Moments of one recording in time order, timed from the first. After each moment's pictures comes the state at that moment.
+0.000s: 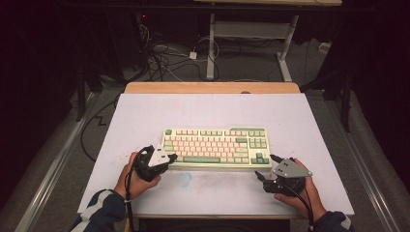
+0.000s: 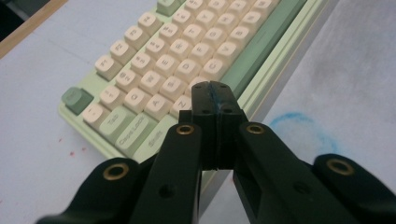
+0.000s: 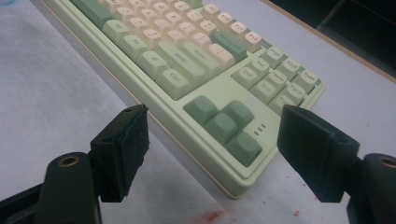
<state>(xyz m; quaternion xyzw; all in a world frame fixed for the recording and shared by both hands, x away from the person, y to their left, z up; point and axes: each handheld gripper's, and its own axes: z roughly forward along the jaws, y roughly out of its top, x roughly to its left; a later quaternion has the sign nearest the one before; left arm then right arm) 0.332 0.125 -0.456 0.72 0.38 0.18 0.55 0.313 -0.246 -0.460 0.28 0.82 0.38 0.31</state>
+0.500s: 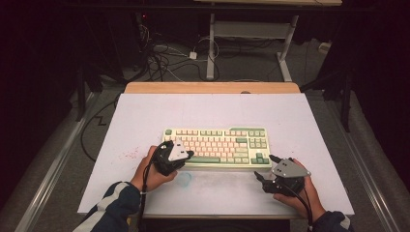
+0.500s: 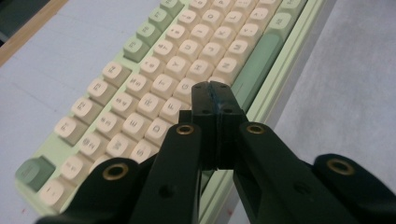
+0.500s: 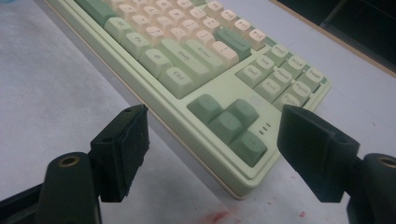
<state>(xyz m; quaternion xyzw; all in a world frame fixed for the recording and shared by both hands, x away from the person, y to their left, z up) 0.349 0.080 -0.455 0.74 0.35 0.16 0.55 0.314 -0.245 -0.462 0.28 0.83 0.38 0.31</state>
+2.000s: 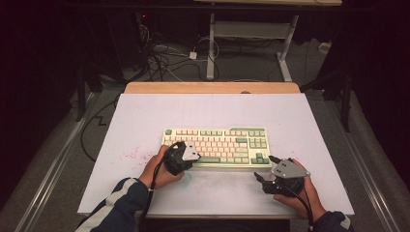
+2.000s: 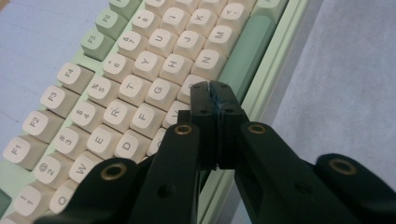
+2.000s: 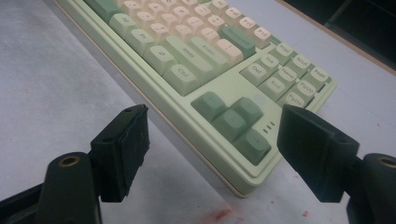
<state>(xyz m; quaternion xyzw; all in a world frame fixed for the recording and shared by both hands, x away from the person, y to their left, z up) 0.356 0.064 -0.469 0.77 0.34 0.15 0.51 0.314 -0.245 -0.463 0.28 0.83 0.37 0.31</state>
